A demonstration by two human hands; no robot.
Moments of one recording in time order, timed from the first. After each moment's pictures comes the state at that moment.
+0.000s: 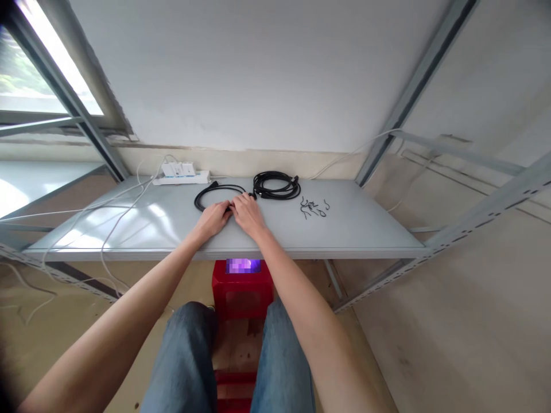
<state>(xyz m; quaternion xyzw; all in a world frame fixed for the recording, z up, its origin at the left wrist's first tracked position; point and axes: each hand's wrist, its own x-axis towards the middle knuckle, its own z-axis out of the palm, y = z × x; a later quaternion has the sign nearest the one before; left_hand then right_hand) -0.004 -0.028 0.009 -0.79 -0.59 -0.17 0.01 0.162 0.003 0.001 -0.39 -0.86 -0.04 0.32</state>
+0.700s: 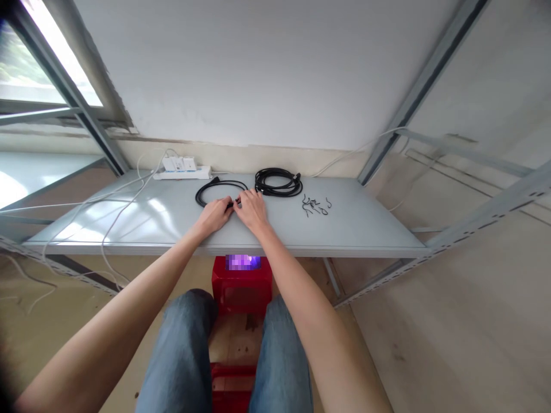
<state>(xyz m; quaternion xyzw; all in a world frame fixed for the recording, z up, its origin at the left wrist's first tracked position) -0.004 -0.027 0.008 -0.78 -0.60 -0.17 0.01 0.160 0.006 0.000 -0.46 -0.82 -0.06 0.33</state>
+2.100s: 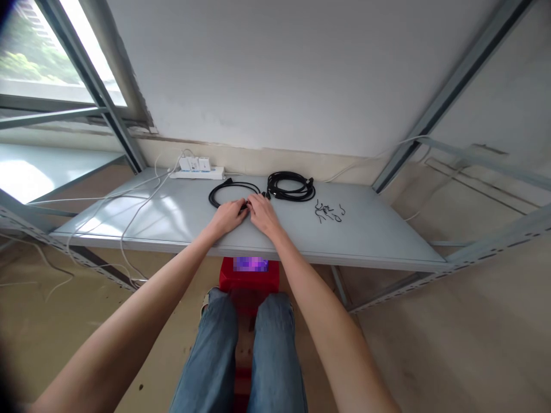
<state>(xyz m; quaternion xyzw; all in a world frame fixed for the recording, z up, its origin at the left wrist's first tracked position) -0.004 -0.033 0.014 -0.78 -0.60 -0.16 0.01 0.166 0.012 -0.004 -0.36 -0.87 0.02 0.33</state>
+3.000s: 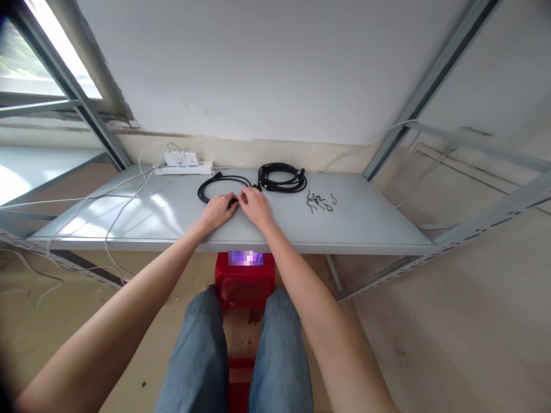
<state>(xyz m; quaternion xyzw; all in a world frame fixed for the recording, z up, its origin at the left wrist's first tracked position) -0.006 -0.027 0.008 -0.79 -0.58 -0.19 -0.01 0.166 0.005 0.001 -0.44 -0.82 0.06 0.37</state>
